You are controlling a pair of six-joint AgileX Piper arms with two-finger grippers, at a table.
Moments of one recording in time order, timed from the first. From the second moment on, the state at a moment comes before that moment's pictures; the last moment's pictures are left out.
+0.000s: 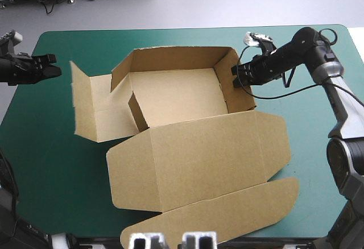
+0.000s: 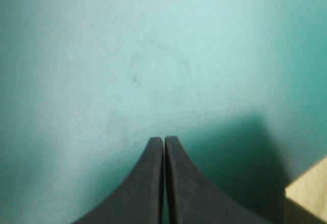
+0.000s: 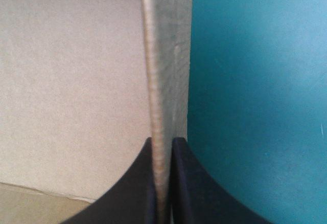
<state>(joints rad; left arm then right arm) 0.47 1.69 -1.61 -0.77 1.23 0.46 0.11 1.84 -1.70 0.63 1.22 -0.35</state>
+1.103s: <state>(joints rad) 0.29 1.59 -1.61 -1.33 1.23 0.60 0.05 1.75 -2.02 0.62 1.24 -0.23</state>
